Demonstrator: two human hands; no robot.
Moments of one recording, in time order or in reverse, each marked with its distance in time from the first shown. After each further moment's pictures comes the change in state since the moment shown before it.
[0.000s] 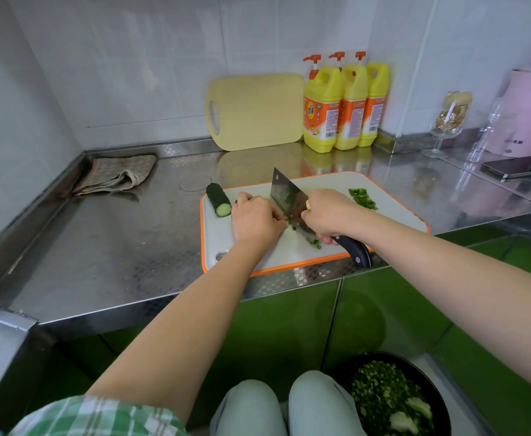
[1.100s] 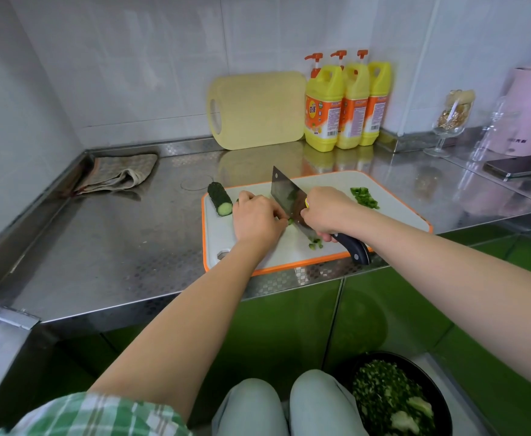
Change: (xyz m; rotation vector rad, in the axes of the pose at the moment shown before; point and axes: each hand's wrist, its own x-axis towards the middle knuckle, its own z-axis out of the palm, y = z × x) left_hand 0.000 -0.001 0.001 0.011 0.033 0.037; right_hand 0.005 -0.005 0.001 -0.014 -0.006 0.001
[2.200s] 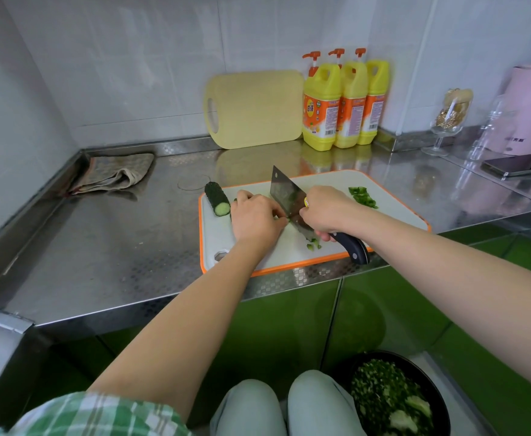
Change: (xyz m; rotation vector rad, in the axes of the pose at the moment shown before) left_hand 0.003 0.001 0.003 0.020 -0.005 -0.009; right_hand 0.010 0.006 0.001 -0.074 0.028 -0.028
